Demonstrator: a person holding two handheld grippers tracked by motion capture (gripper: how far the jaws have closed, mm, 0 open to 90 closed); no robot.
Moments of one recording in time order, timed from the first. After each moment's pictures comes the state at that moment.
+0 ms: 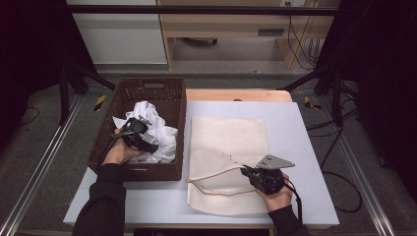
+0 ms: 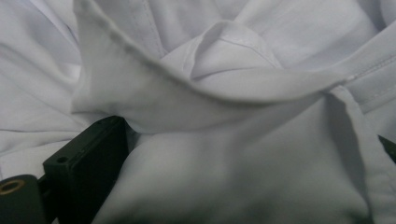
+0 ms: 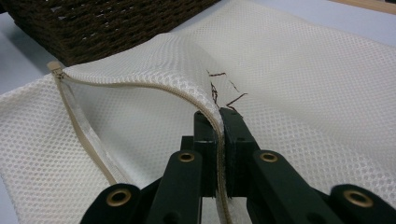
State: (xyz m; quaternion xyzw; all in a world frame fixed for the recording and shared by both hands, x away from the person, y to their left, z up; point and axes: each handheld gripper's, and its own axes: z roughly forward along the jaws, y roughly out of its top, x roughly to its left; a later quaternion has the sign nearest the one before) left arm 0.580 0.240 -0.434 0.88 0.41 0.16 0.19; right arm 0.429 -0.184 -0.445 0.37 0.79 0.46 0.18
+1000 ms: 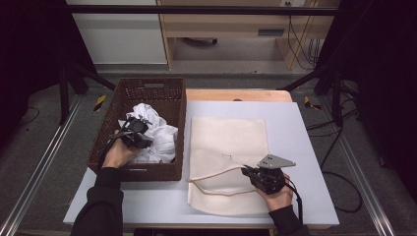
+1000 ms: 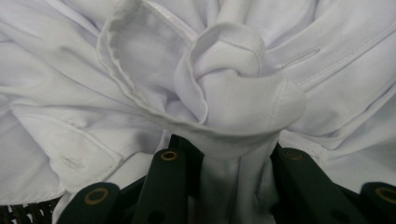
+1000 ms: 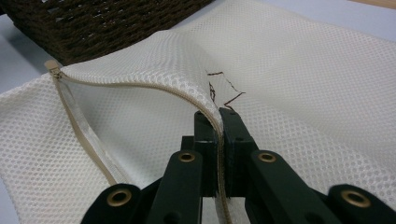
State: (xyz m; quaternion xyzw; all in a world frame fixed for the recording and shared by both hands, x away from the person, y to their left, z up) left arm 0.563 0.236 -0.410 0.87 0.42 0.18 0.20; right arm 0.430 -0.186 -0.445 0.38 0.79 0.46 0.17
